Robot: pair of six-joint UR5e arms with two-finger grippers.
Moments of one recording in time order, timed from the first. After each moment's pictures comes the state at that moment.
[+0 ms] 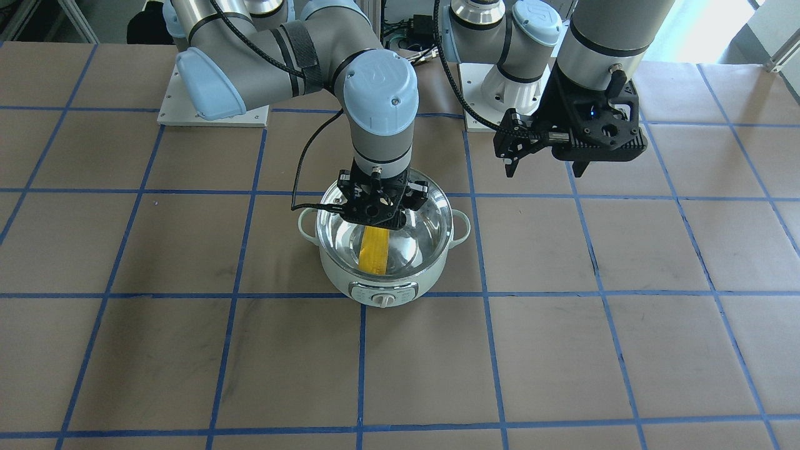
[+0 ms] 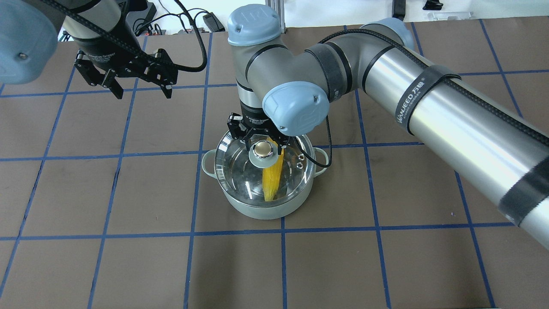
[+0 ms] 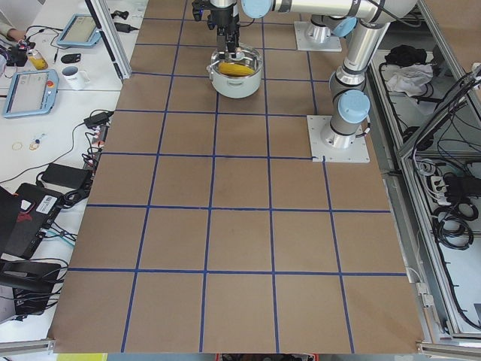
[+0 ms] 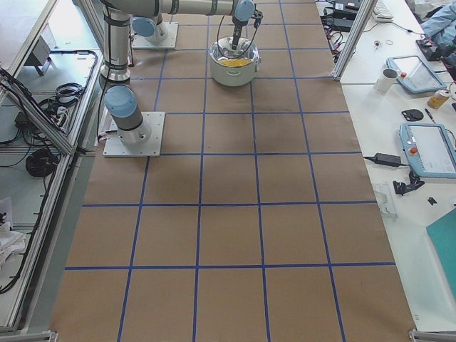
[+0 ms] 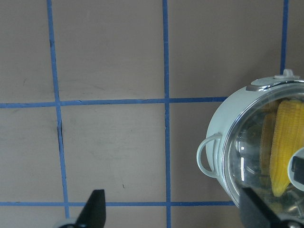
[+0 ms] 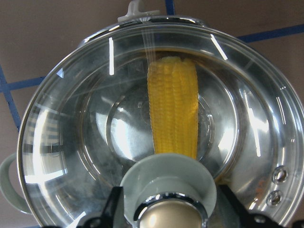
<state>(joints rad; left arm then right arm) -1.59 -1.61 -1.50 -1.59 1.62 -0.01 2.02 -1.21 1.49 -1.74 -1.47 0.63</state>
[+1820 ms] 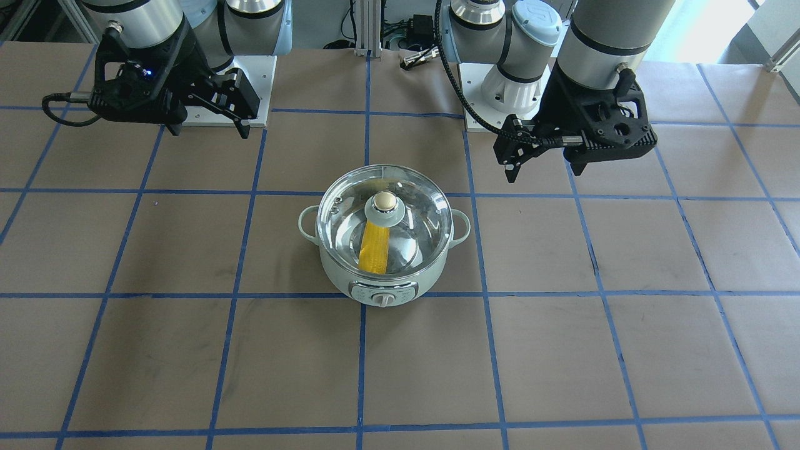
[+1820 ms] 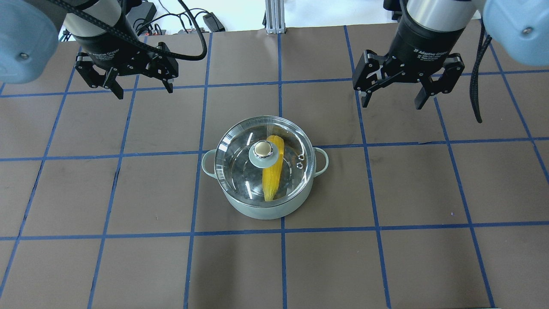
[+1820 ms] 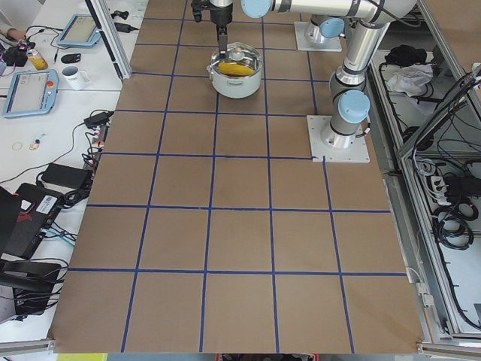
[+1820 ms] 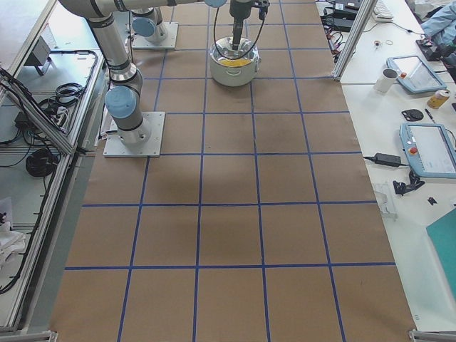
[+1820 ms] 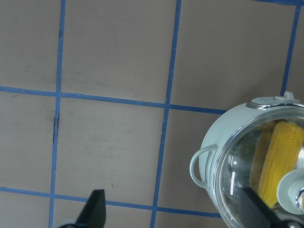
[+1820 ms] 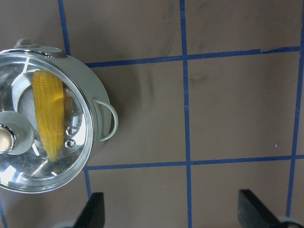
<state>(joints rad) -1.59 -1.61 -1.50 -1.57 1.61 -0.15 1.62 -1.57 1.49 -1.41 -1.52 0.12</state>
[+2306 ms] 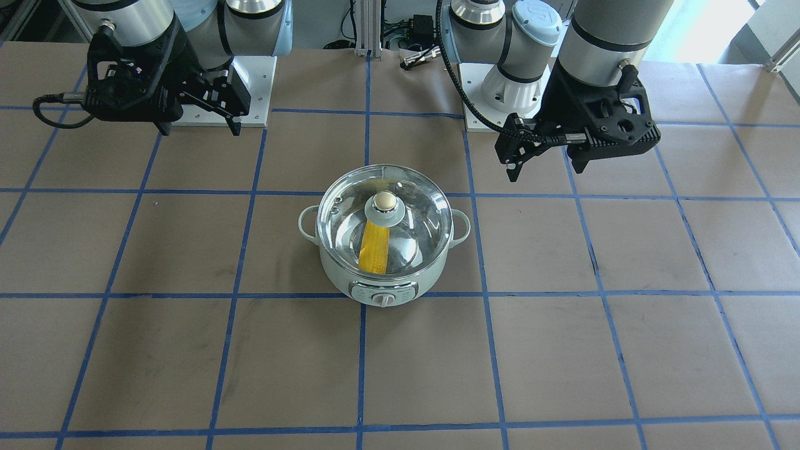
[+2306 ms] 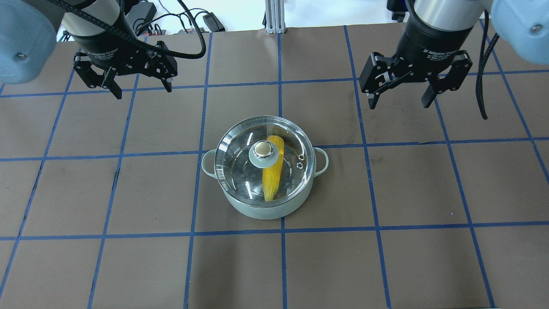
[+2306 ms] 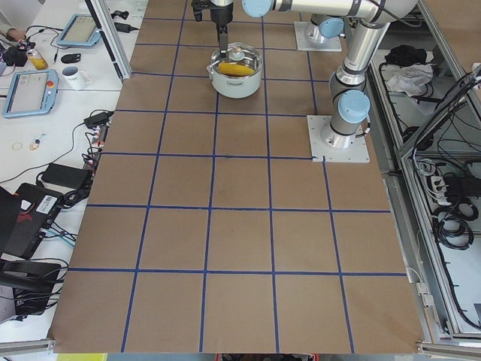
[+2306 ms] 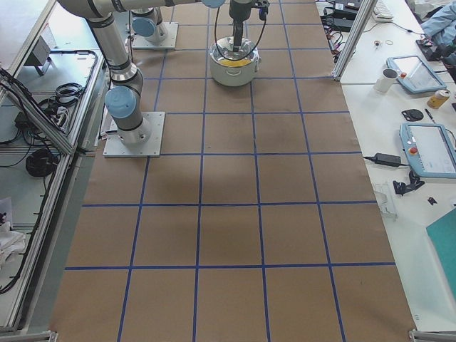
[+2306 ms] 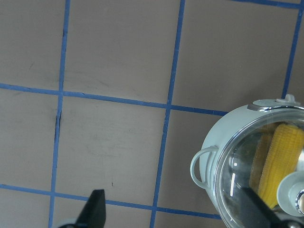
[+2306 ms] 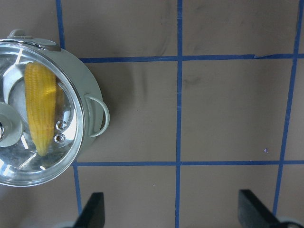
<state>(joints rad) -1.60 -1.61 -1.50 -1.57 1.62 -0.17 1.61 -1.58 1.49 -1.40 -1.54 0.05</state>
